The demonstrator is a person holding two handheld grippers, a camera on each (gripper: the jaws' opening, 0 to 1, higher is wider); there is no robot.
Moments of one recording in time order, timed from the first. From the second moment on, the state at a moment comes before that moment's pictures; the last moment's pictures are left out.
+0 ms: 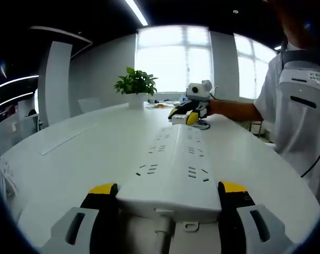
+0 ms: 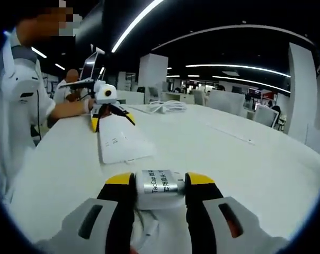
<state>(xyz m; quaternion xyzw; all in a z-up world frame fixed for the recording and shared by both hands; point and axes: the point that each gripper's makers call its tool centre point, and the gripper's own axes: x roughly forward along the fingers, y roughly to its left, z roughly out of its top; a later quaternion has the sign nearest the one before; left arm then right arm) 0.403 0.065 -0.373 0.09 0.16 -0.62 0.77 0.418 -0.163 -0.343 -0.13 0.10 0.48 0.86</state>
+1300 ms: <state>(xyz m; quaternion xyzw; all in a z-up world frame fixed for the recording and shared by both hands) 0.402 0.062 -0.378 0.09 0.16 -0.61 0.77 0.428 -0.189 -0.344 -0.09 0.13 -0.04 0.99</state>
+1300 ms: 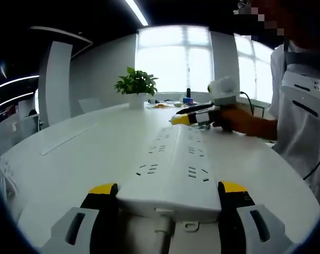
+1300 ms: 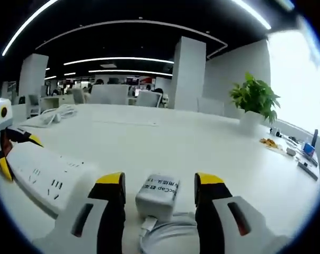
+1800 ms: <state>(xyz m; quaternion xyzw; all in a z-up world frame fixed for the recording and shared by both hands) 0.403 0.065 -0.379 0.09 0.16 -0.61 0.77 0.428 -0.194 -0.349 -0.10 0.15 -0.05 0.98</state>
